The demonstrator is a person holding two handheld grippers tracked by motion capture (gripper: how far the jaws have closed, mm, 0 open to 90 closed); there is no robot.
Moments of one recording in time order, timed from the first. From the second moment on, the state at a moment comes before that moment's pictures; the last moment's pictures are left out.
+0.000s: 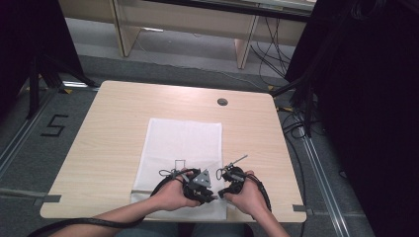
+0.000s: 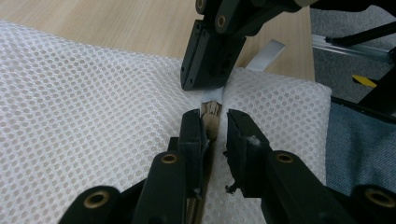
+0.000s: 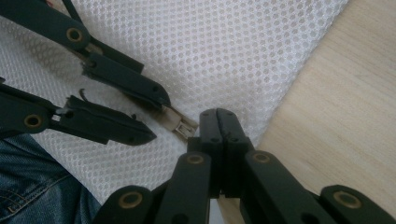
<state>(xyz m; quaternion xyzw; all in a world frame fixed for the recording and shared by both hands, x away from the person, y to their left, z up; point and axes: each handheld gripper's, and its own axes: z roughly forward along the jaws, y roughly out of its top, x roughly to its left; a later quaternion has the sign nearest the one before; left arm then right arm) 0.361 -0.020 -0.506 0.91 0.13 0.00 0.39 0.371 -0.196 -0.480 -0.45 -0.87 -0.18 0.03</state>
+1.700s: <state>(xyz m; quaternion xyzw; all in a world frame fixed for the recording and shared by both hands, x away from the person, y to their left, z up) 0.358 -0.027 -0.504 0.91 0.14 0.00 0.40 0.372 -0.200 -0.482 -0.45 -0.87 -0.20 0.04</state>
